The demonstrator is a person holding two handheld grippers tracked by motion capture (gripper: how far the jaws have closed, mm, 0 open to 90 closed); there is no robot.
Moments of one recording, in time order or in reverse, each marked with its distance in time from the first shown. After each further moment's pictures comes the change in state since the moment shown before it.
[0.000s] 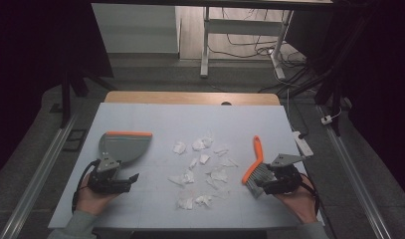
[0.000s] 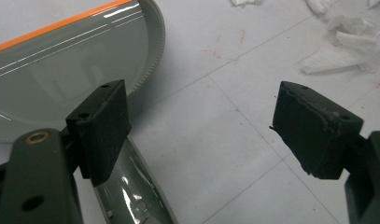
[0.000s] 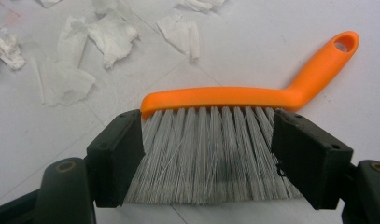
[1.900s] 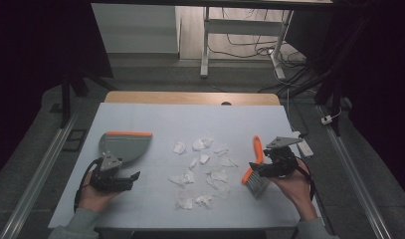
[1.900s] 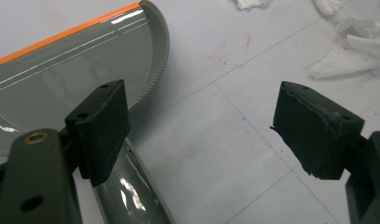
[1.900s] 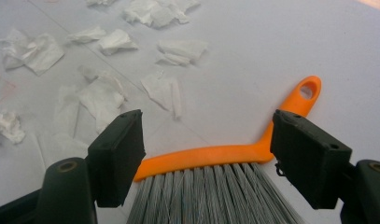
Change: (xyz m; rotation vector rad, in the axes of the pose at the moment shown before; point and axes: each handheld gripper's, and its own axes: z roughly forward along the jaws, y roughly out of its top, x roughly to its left) left arm -0.001 0.005 0.004 -0.004 0.028 0.019; right arm -0.007 0.053 -0.004 -0.005 -0.048 0.088
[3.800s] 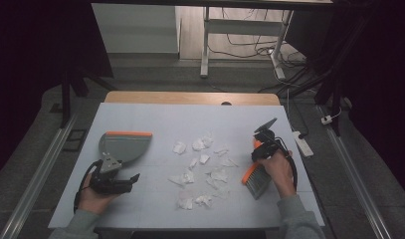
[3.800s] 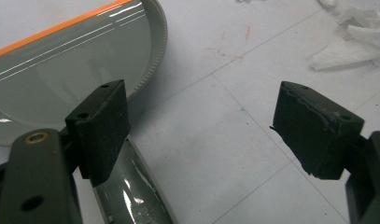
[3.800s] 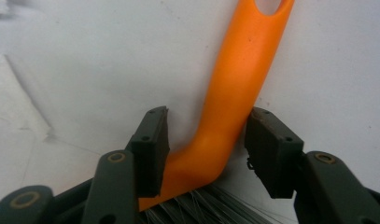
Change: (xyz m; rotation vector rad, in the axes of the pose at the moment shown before) left arm -0.002 -0.006 0.000 0.009 -0.002 0.004; right arm -0.050 0.023 0.093 0.526 -0.174 0.327
